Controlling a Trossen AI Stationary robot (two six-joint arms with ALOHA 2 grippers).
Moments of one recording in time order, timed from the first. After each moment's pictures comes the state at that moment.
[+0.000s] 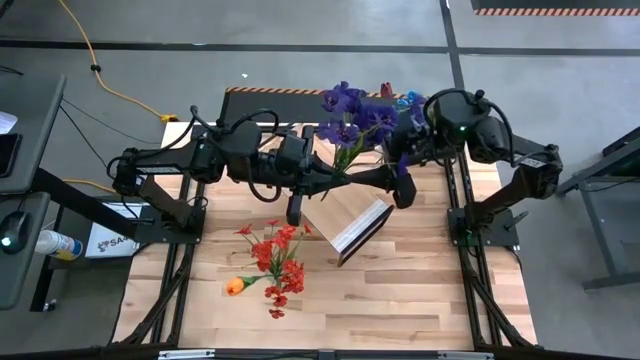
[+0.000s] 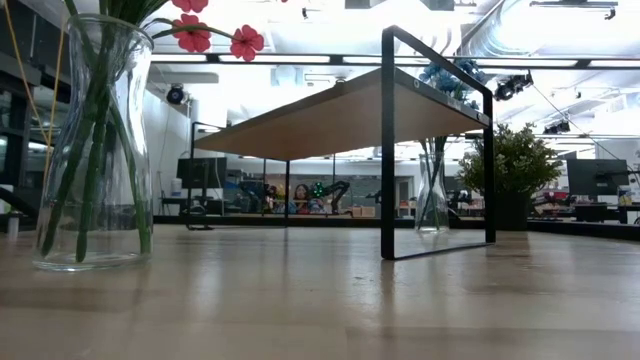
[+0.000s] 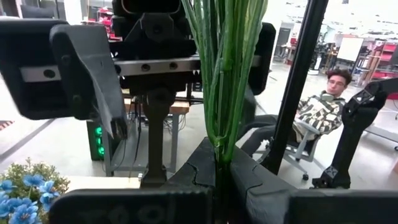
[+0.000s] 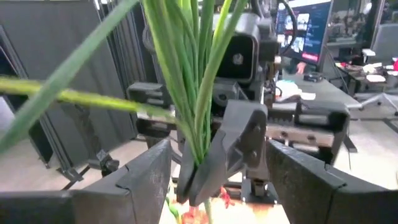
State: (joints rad) left arm -0.13 1.56 1.92 -0.32 -0.02 -0.08; right arm 0.02 1.48 1.96 -0.51 -0.22 0.11
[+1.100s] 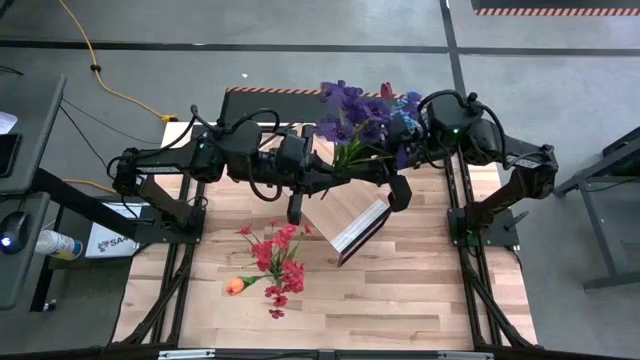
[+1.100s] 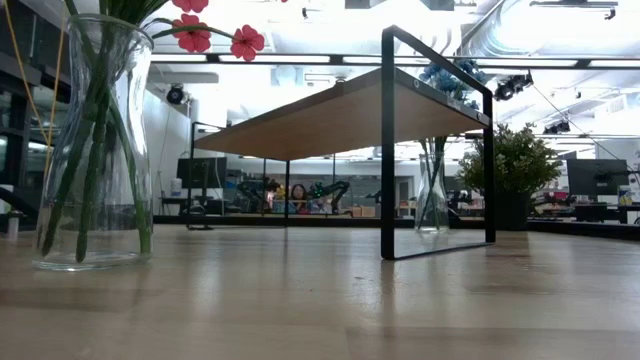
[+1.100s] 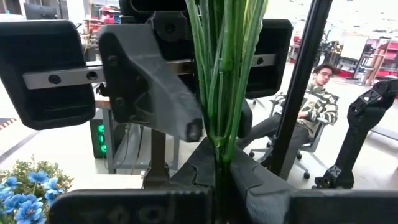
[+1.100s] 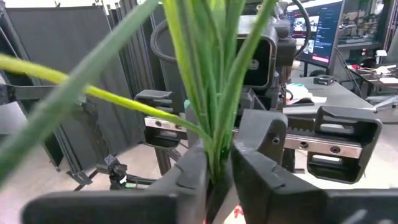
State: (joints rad) left arm -0.13 1.56 1.92 -0.33 -0.02 -0.08; right arm 0.02 1.50 1.96 -0.46 -0.24 0.13
